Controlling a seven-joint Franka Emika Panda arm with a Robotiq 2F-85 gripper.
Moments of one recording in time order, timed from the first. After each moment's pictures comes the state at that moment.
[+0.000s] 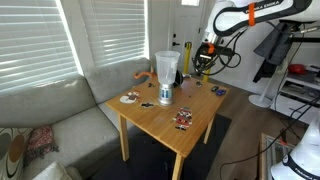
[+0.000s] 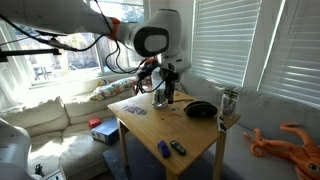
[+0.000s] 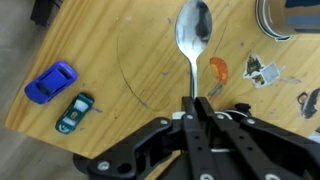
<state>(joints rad) -0.14 -0.16 -0.12 -2.05 0.09 2.03 0.75</state>
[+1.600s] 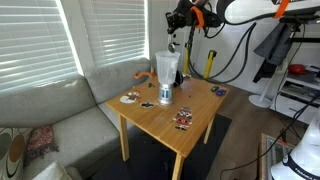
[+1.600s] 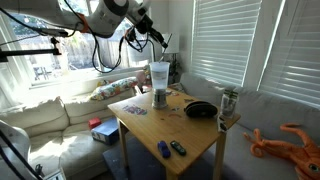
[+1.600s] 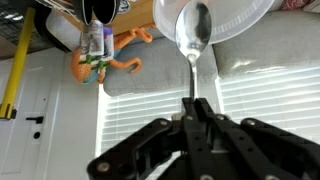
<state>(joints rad) -0.10 -0.20 0.24 -1.82 -0.51 2.32 0.87</state>
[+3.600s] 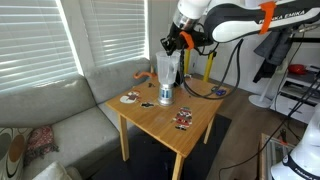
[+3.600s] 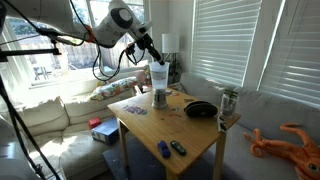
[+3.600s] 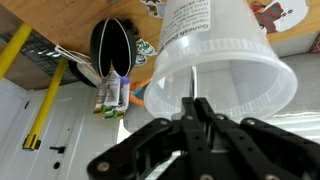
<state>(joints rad) 0.01 -0.11 0.20 -1.84 -0.56 2.16 0.98</state>
